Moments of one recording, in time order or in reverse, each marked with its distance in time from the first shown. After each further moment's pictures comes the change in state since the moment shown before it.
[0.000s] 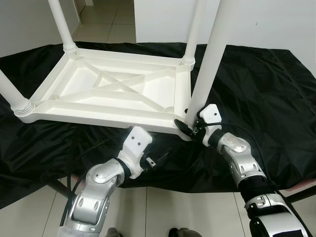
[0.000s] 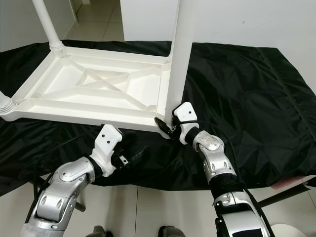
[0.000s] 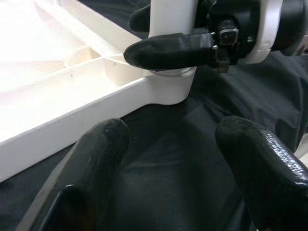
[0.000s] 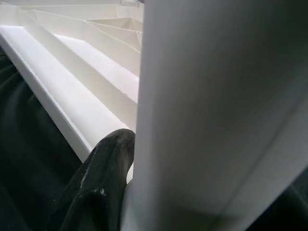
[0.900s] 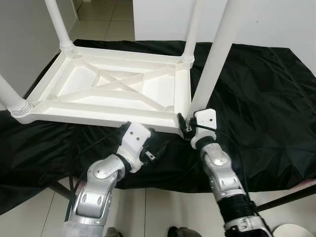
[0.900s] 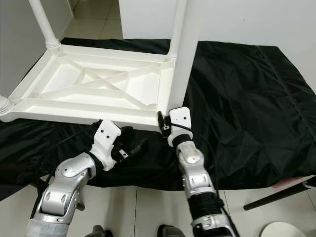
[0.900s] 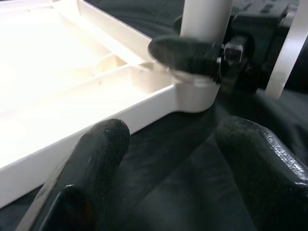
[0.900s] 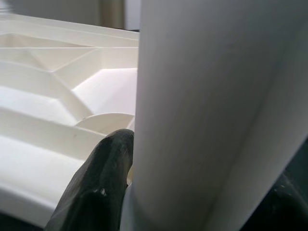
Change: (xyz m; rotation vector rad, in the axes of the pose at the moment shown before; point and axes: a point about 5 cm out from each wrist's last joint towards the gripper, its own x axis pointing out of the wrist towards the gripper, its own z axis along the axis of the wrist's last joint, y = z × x) left arm 0.004 0.012 0.003 0.028 -0.024 0.072; right arm 0.001 0.029 0.008 0.131 -0.027 -0.601
